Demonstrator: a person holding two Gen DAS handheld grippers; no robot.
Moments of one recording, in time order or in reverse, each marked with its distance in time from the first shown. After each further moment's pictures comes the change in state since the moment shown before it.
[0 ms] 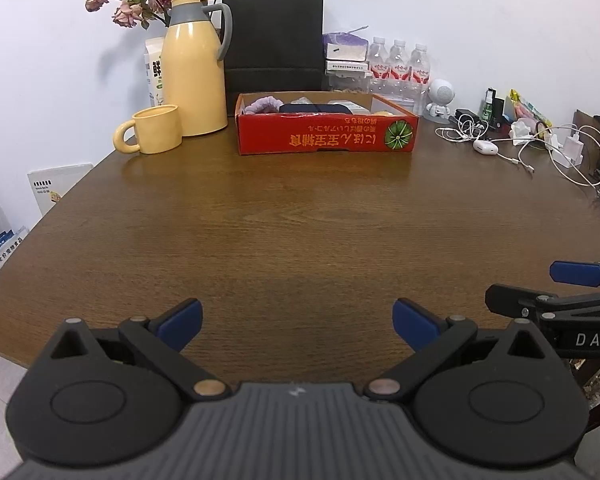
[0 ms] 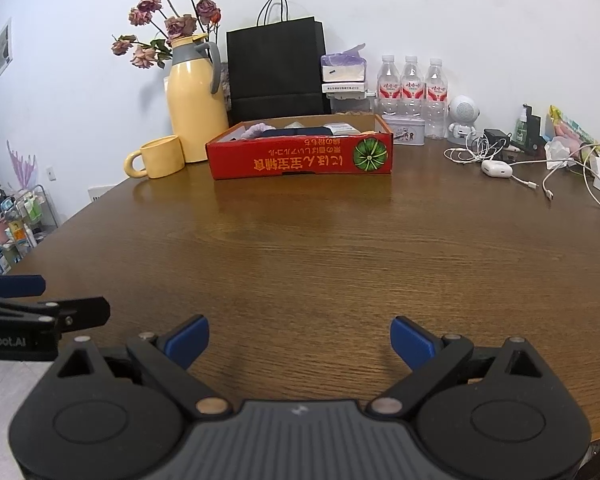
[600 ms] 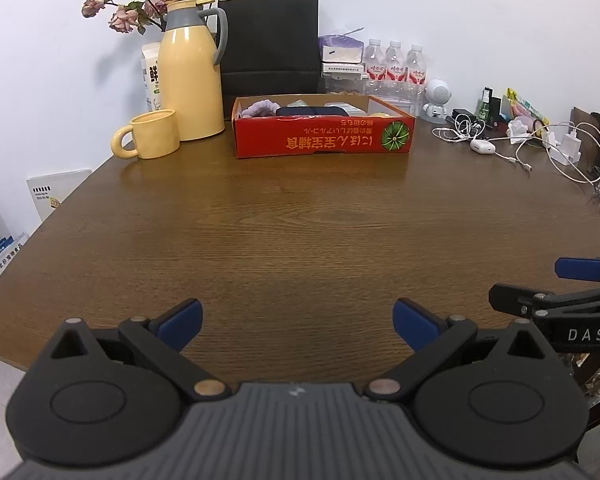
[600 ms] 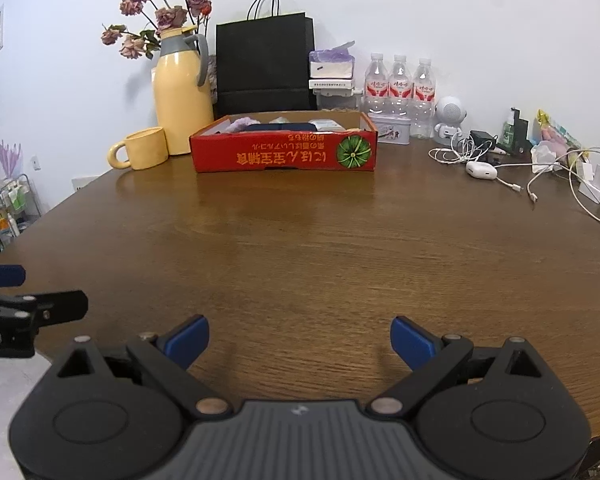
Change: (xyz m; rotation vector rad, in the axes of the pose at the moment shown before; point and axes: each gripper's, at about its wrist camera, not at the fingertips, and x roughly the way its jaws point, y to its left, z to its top) left arm -0.002 -0.003 -0.001 0.014 -0.013 0.003; right arm 0.001 -0.001 -0.002 -0.024 0.019 -0.064
